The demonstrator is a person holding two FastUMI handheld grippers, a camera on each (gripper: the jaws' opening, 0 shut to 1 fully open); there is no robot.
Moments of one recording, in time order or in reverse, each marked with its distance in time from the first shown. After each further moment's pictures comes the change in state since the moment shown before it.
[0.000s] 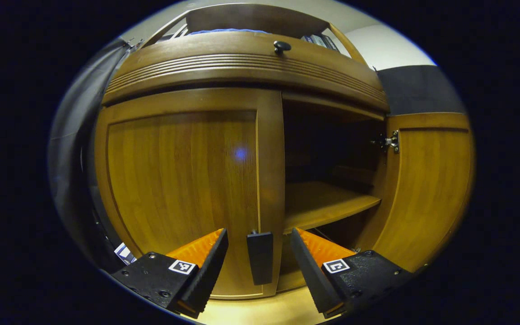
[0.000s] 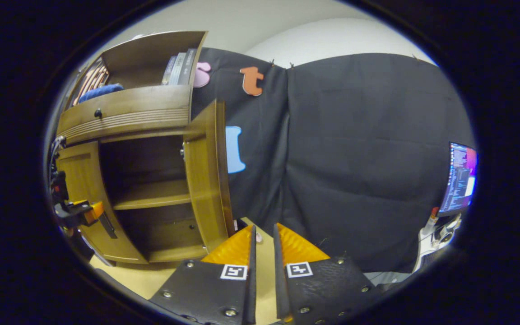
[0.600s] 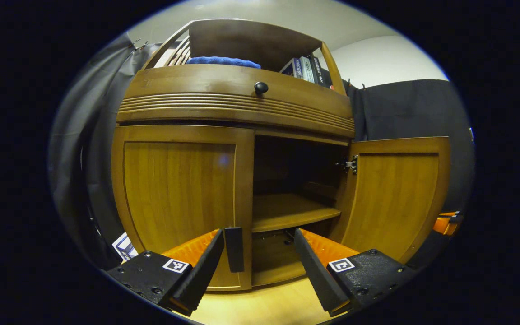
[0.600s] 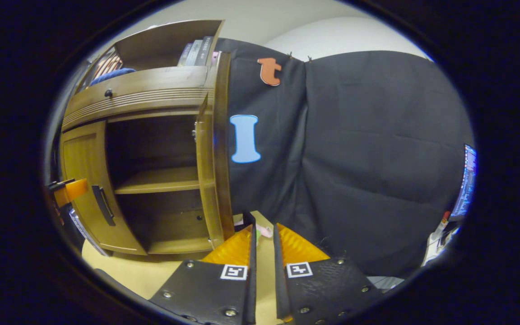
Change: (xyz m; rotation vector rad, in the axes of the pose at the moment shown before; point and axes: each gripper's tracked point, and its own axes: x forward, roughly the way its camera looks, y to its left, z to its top) left arm -0.076 -0.035 0.037 -0.062 -0.075 -0.084; right arm 0.043 0.015 -0.049 -0.055 0.072 0.109
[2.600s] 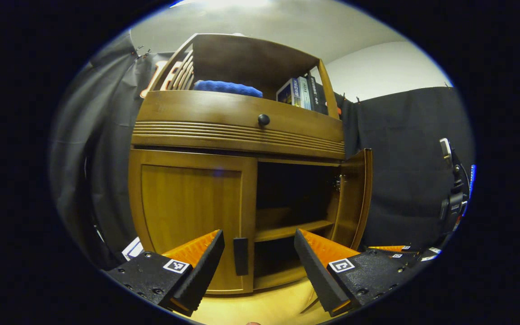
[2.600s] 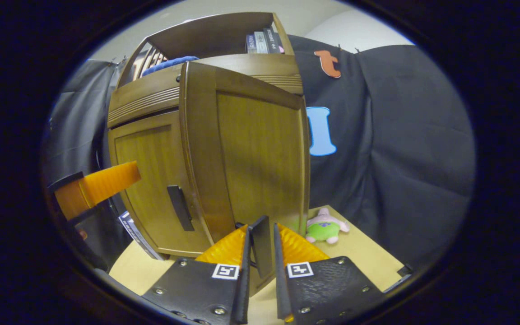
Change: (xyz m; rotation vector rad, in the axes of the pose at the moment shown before) left arm -0.051 -0.011 0.039 -0.023 -0.086 -0.071; right arm -0.030 0.191 -0.019 0.010 0.036 0.374
